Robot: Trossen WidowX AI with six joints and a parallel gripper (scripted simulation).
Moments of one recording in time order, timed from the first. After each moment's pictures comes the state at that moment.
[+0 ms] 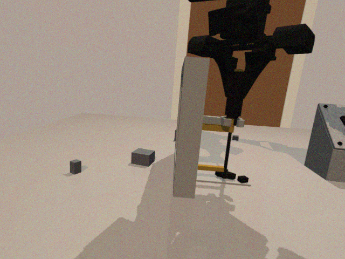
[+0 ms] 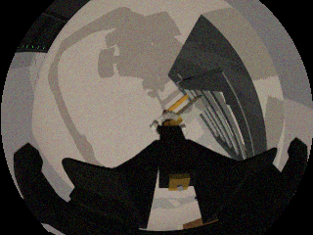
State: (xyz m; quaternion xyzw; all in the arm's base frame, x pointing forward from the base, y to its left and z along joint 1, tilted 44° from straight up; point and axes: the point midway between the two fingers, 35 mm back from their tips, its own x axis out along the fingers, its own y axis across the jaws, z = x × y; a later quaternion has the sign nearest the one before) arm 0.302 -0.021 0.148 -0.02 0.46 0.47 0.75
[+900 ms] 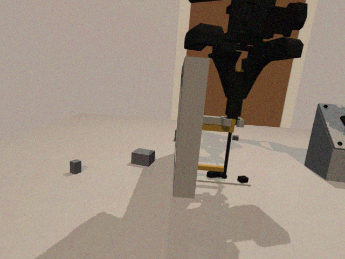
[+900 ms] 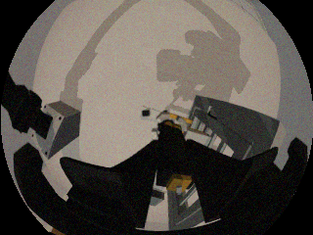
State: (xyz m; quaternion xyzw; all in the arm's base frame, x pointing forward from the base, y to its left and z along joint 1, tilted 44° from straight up) arm 0.301 -0.020 0.148 -0.38 0.18 0.64 0.65
